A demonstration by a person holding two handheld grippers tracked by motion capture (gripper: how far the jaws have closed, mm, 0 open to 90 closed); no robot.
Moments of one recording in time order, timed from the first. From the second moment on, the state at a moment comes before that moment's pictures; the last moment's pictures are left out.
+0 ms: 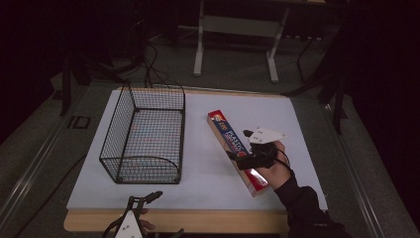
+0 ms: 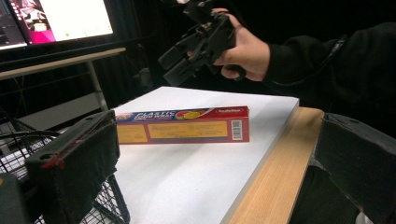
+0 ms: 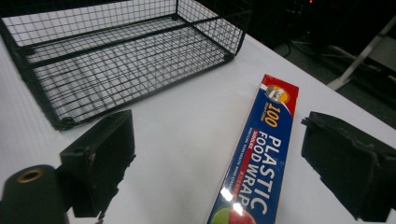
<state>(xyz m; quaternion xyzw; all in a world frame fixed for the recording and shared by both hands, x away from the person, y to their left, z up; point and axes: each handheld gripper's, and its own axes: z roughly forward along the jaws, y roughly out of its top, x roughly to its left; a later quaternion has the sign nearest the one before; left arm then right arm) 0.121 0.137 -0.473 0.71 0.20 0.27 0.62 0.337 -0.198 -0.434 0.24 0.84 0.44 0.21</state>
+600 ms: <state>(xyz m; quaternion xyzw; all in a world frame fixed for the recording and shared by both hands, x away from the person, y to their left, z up) 0.121 0.137 -0.473 0.72 0.19 0.27 0.61 0.388 -0.181 -0.456 0.30 0.86 0.38 0.18</state>
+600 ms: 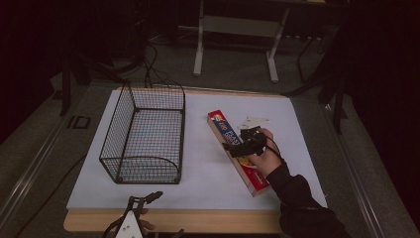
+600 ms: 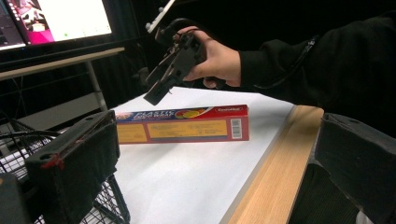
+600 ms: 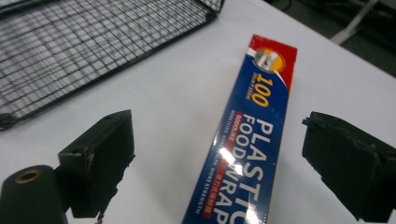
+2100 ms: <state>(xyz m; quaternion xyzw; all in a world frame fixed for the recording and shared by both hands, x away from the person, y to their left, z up) 0.122 0.136 -0.475 0.72 0.19 0.26 0.61 0.436 -0.155 -0.509 0.47 0.87 0.15 0.07</state>
